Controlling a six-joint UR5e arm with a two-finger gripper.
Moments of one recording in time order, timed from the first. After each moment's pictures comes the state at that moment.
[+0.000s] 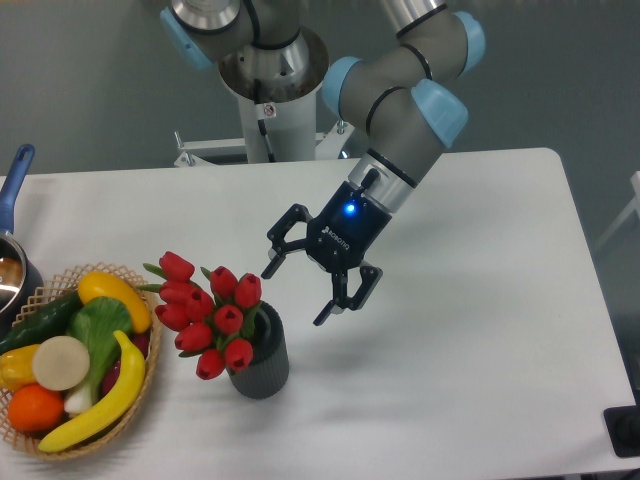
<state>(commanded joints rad) 2.61 -1.85 -1.87 -0.73 0.54 1.23</state>
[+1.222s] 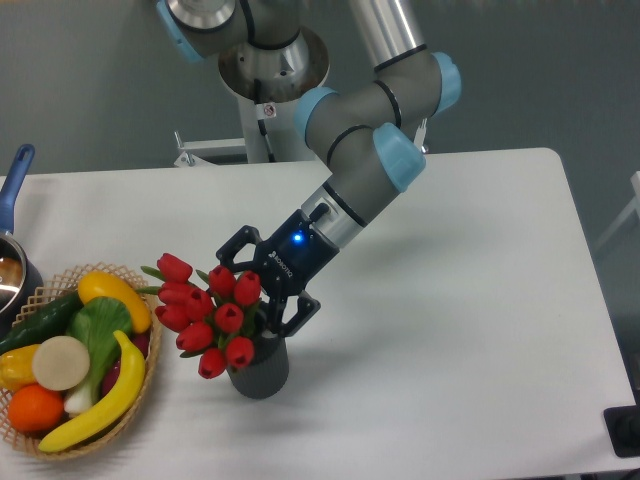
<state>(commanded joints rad) 2.52 -1.88 -1.87 -0.73 0.52 1.23</state>
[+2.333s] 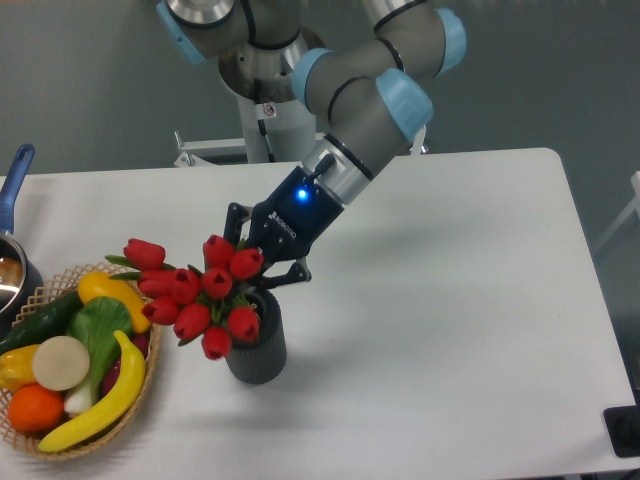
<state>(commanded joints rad) 2.58 -1.74 -1.86 -0.73 0.38 0.95</state>
